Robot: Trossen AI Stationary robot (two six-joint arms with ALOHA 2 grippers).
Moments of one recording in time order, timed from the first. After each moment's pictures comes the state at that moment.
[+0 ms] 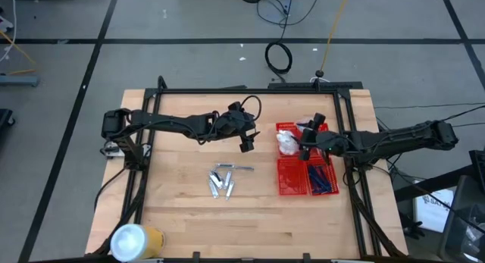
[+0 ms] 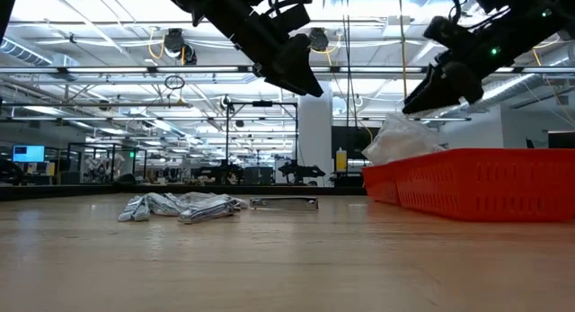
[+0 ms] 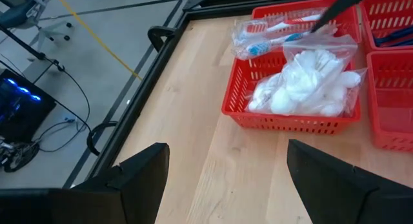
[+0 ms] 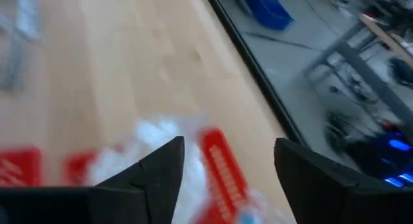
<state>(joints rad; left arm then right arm) 0.11 1.72 1.24 -0.07 -0.31 0.15 0.03 0.86 0.45 -0.14 0.58 -0.14</state>
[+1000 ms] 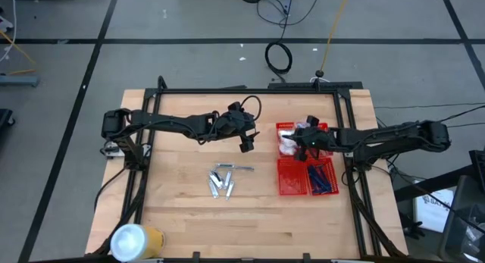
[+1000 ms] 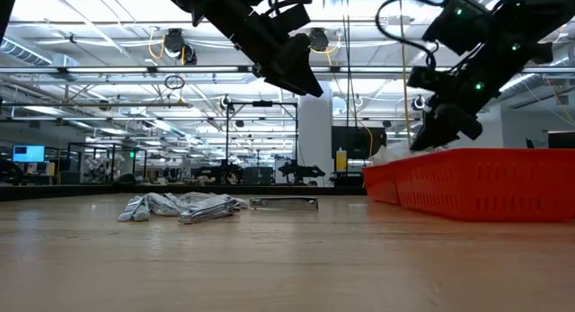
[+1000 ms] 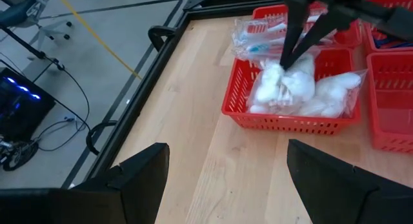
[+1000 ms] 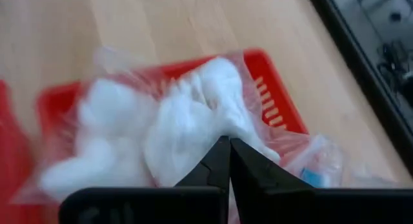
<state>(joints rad) 0.12 1.72 1.24 -0.07 -0.31 0.14 -0.14 1.08 0.45 -0.19 0.36 -0.03</state>
